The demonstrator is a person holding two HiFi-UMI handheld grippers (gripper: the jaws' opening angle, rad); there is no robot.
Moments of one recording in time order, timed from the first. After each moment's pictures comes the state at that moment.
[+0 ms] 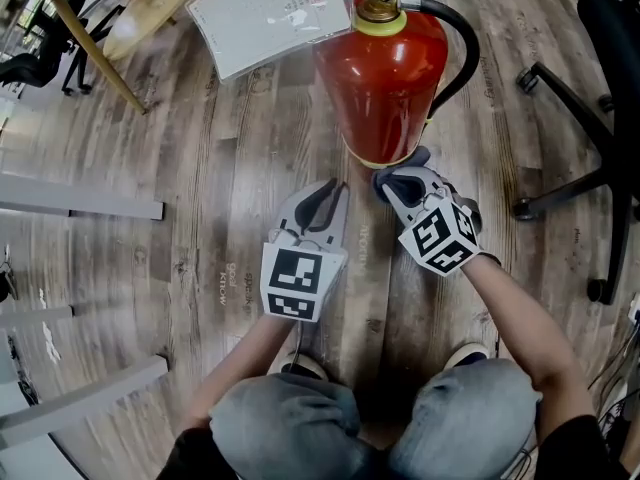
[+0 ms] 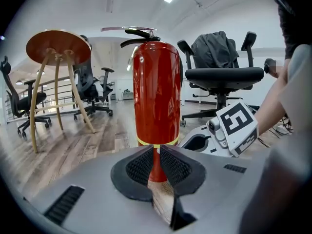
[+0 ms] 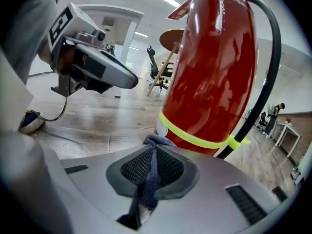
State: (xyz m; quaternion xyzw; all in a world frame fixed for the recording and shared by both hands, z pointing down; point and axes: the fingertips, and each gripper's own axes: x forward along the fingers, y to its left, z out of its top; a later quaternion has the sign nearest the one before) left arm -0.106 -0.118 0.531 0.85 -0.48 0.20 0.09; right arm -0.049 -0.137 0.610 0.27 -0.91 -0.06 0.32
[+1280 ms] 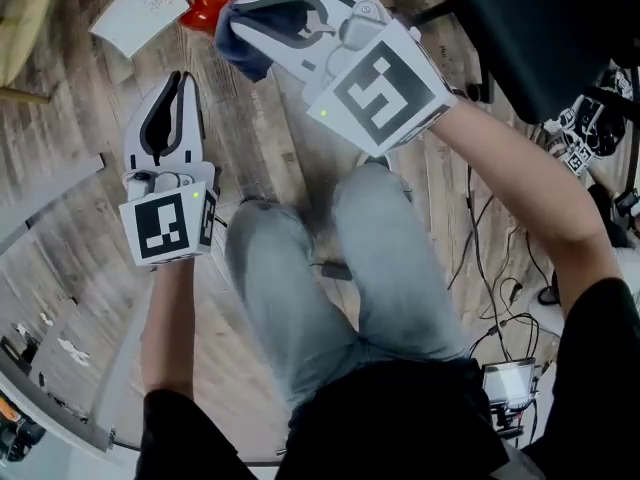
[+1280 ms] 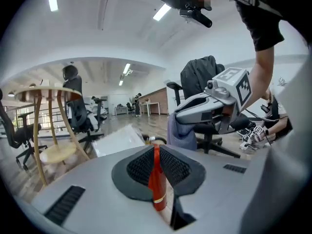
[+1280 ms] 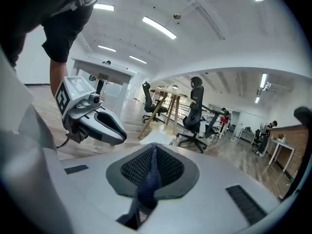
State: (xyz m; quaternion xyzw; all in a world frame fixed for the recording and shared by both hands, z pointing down) left arm -0.084 -0.091 0.244 0.88 -0.45 0.16 0.03; right arm -0.018 -0.114 0.204 0.29 -0.93 -0.11 0.20
